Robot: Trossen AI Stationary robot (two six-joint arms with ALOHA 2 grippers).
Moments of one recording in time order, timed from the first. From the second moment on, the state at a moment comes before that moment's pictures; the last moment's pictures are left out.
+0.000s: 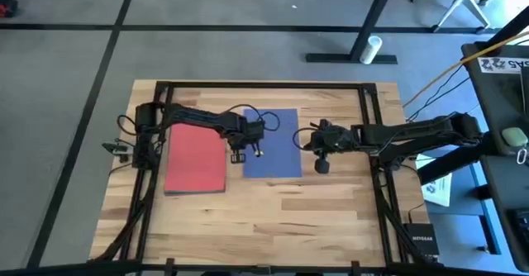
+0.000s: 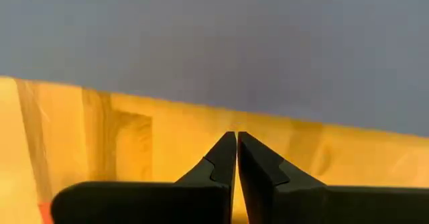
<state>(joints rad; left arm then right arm) 0.19 1.95 1.27 -0.82 -0.20 0.08 -0.01 1.09 0.59 -0.29 0.14 0.07</state>
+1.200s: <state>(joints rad) 0.20 2.09 1.32 -0.17 -0.02 0.07 -0.01 1.09 0.59 -0.30 0.11 0.10</state>
